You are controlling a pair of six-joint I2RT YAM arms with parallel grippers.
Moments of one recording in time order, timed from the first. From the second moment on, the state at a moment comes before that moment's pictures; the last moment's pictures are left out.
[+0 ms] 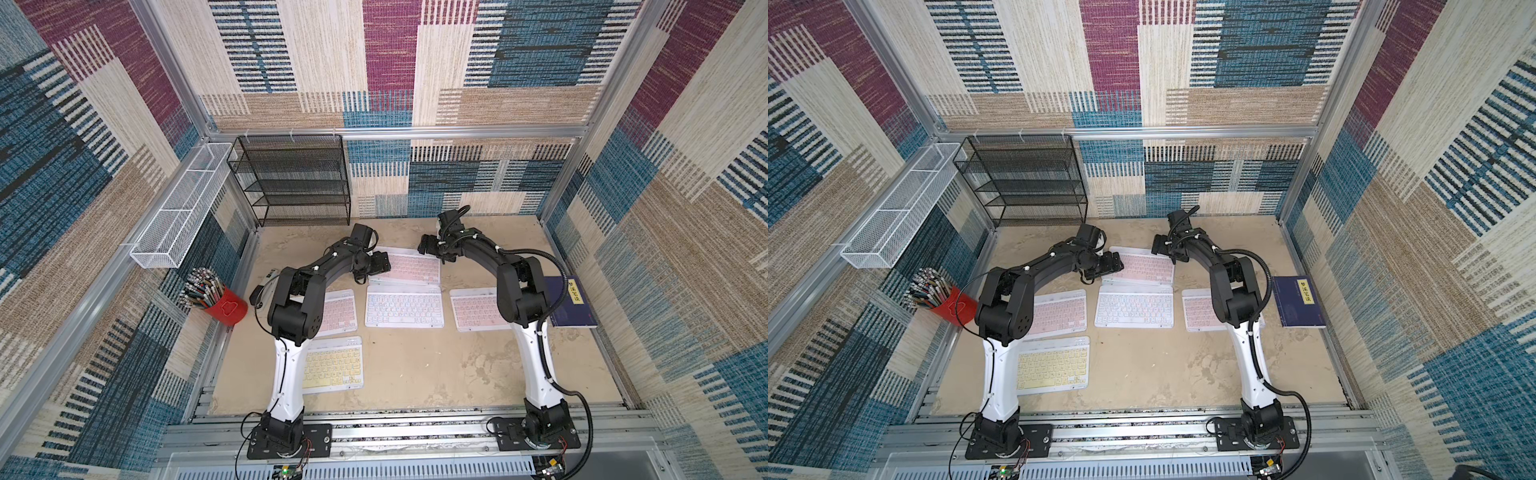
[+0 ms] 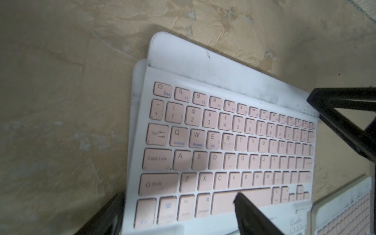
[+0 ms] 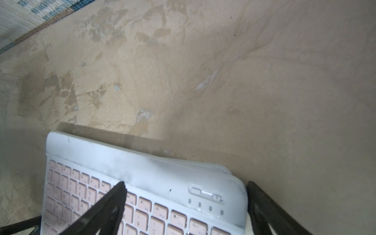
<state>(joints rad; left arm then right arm) -0.36 2.20 1.66 -0.49 0.22 -0.49 0.31 2.39 1.96 -0.51 -0.15 0.48</state>
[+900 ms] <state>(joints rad) -0.38 1.83 1.38 -0.58 -0.01 -0.50 0.31 1.98 1.67 -0.49 0.19 0.43</state>
